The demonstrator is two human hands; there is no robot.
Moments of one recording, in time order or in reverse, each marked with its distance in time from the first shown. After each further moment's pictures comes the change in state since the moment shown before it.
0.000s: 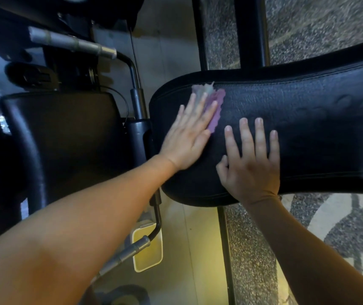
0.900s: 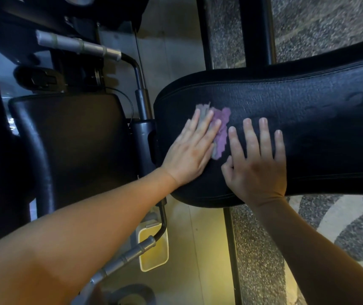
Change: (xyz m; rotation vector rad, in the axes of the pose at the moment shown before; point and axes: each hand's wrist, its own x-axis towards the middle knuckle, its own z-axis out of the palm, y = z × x) left_hand -0.031 -0.004 0.013 0.206 -0.006 0.108; right_hand 0.000 0.001 0.002 0.016 -0.003 -0.032
